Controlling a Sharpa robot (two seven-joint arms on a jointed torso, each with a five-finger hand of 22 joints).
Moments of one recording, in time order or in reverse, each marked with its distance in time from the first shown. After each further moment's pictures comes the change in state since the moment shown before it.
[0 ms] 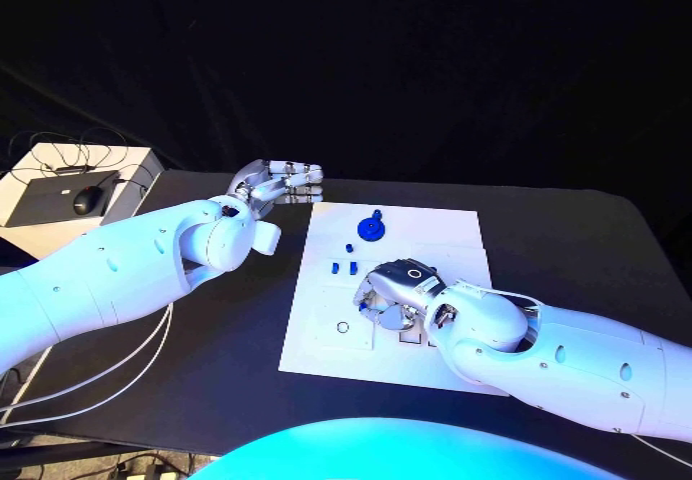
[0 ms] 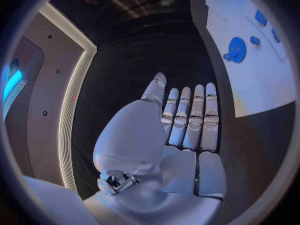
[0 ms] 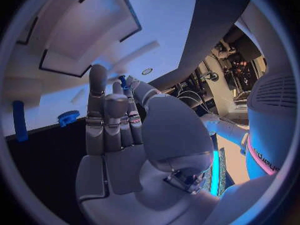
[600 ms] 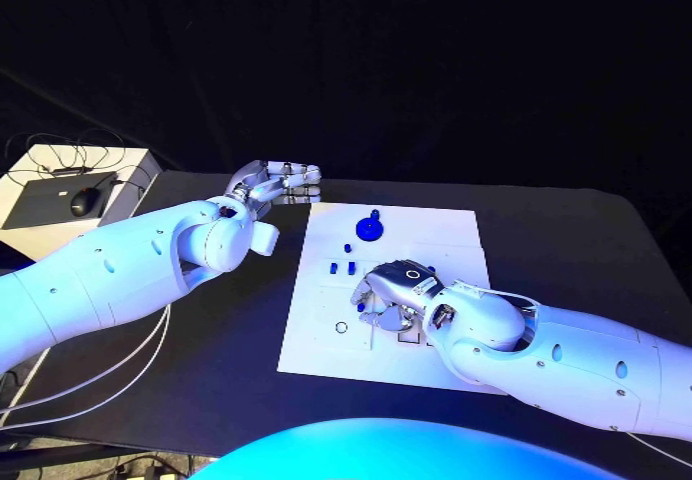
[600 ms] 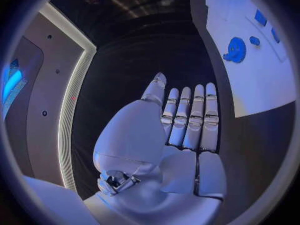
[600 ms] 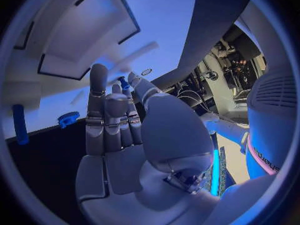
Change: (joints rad) left arm 0.000 0.000 0.000 0.000 0.001 0.001 -0.003; left_hand 0.000 0.000 0.000 0.000 0.000 0.000 0.000 0.000 0.000 0.000 0.000 0.000 0.000 0.000 0.000 0.000 0.000 0.000 0.000 0.000 0.000 0.000; right arm -0.001 0.002 -0.004 -0.006 0.014 -0.009 0.010; right_hand 0.002 -0.030 -0.094 0.007 0.000 -0.043 -0.001 0.000 -0.001 -0.072 0.020 0.000 -0.002 -0.004 0.011 0.011 -0.004 0.014 0.016 0.016 -0.035 0.004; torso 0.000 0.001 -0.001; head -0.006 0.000
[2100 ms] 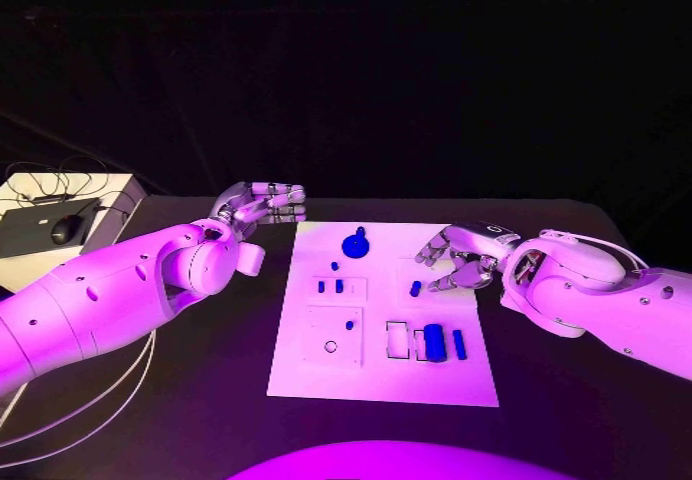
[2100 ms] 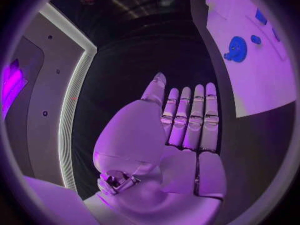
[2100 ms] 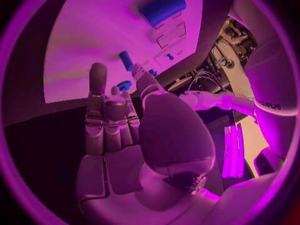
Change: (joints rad) left arm 0.000 0.006 0.000 -0.019 0.001 0.011 0.009; left_hand 0.000 0.000 -0.003 0.003 0.000 0.000 0.000 0.000 0.000 0.004 -0.004 0.000 0.000 0.000 0.000 0.000 0.000 0.000 0.000 0.000 0.000 0.000; right arm 0.180 -0.269 0.021 -0.010 0.255 0.099 0.125; right_hand 0.069 -0.046 -0.204 0.059 0.064 -0.108 -0.027 0.000 0.000 -0.048 0.009 0.009 0.000 -0.003 0.010 0.029 0.046 0.008 0.028 0.014 -0.050 0.020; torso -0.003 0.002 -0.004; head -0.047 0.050
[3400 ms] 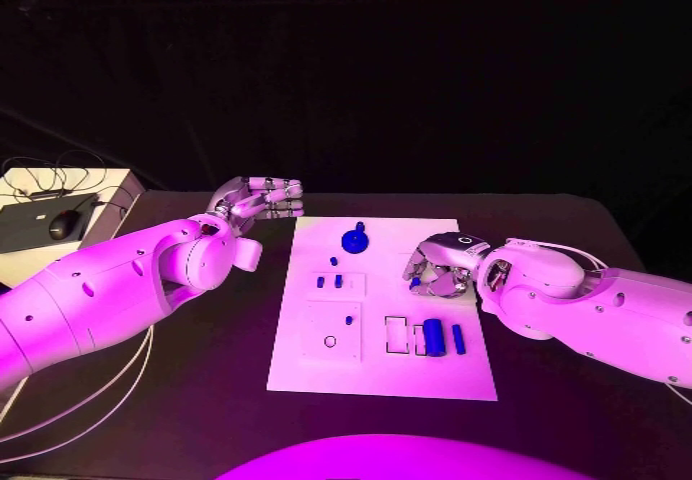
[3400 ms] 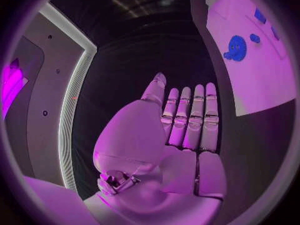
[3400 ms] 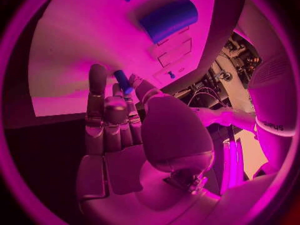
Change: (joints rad) left arm 0.000 -0.005 0.000 0.001 0.002 0.000 0.000; left_hand 0.000 0.000 0.003 0.003 0.000 0.000 0.000 0.000 0.000 0.000 0.000 0.000 0.000 0.000 0.000 0.000 0.000 0.000 0.000 0.000 0.000 0.000; right arm -0.041 0.090 -0.012 -0.051 -0.113 0.049 -0.033; right_hand -0.066 0.072 0.209 -0.041 -0.018 0.109 0.019 0.000 0.000 0.099 -0.027 -0.001 0.000 0.007 -0.007 0.018 0.038 -0.015 0.011 -0.011 -0.012 0.059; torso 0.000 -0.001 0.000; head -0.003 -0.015
